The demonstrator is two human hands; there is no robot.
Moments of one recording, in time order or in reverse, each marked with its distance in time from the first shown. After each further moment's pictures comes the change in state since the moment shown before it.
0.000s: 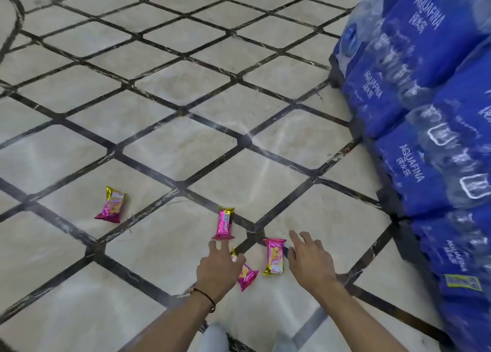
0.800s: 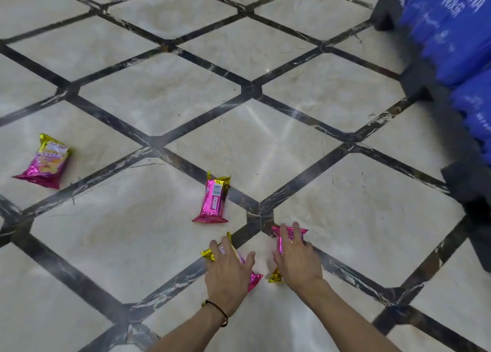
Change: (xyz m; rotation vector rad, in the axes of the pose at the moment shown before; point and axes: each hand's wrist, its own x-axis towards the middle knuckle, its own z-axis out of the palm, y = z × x) left_hand 0.176 -0.046 0.282 -0.082 0.211 -0.065; right_hand 0.171 0.012 0.290 -0.075 -0.058 -0.029
